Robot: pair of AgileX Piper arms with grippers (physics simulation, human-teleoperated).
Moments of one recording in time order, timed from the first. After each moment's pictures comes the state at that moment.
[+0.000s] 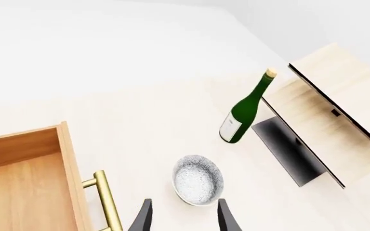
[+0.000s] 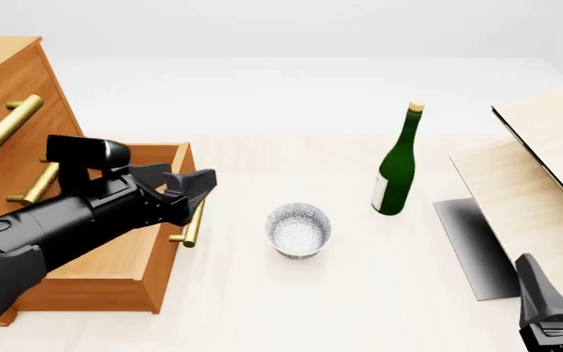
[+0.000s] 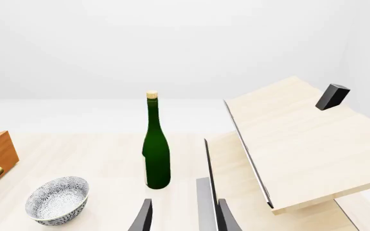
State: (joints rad) left arm -0.57 1.01 -0.61 -0.02 -0.28; right arm 0.00 0.01 0.00 0.00 0.00
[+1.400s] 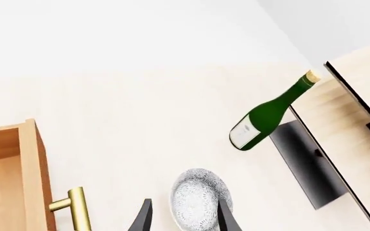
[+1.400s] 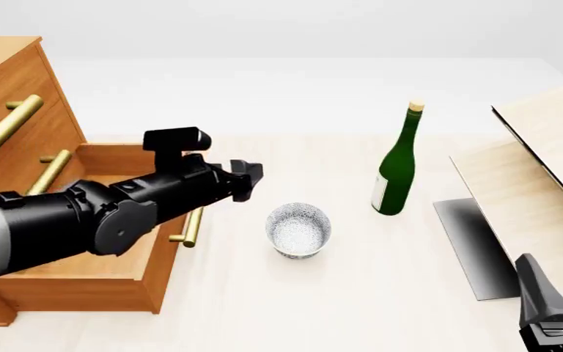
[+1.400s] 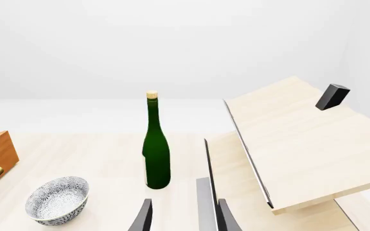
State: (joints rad) left arm -0.57 1.46 -0.80 -0.16 -0.37; right arm 0.00 0.01 0.00 0.00 0.00
